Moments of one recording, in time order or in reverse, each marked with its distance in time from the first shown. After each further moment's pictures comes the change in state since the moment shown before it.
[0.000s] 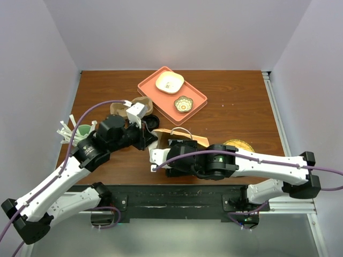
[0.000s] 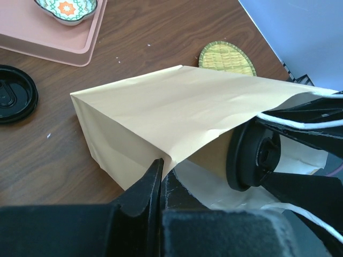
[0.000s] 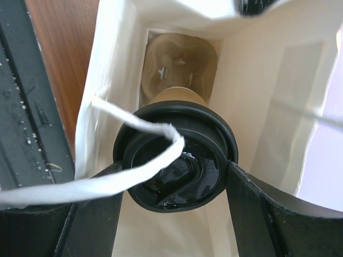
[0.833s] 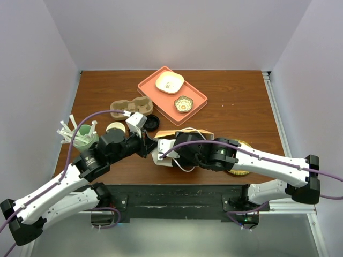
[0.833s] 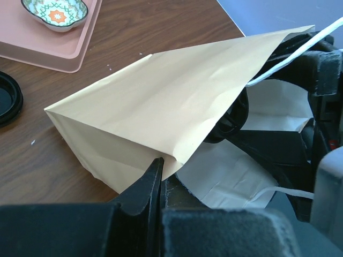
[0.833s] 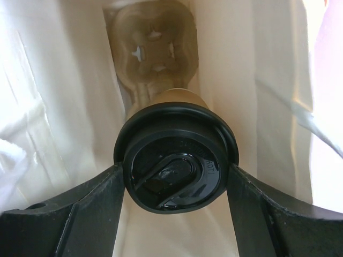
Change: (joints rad) left arm -0.124 -0.116 -0.184 0.171 -0.136 -0.056; right arm -0.176 -0.051 -0.138 0.110 -0.039 -0.113
